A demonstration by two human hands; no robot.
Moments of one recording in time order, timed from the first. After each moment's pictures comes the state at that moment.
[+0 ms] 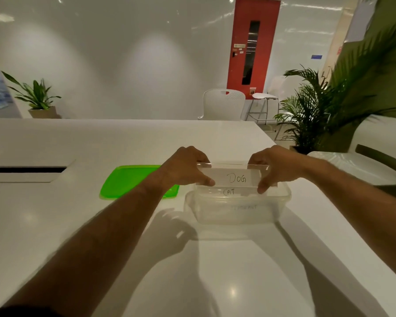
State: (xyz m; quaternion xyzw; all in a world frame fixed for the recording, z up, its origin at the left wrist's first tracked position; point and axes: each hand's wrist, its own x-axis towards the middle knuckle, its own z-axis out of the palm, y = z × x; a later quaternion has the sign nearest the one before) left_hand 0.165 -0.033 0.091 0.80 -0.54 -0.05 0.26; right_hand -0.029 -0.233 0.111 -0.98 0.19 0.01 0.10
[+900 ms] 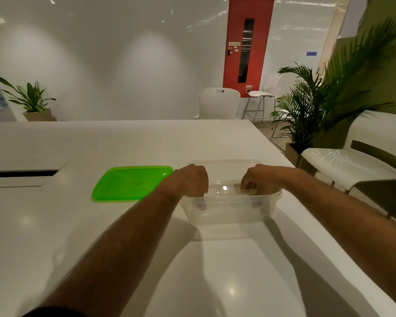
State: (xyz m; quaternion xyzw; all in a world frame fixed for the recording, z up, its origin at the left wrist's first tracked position) left_hand 0.149 -0.069 0.061 0.81 -0.58 -0.09 0.01; right_hand -0.018 -0.247 0.065 -0.98 0.15 0.15 0.02
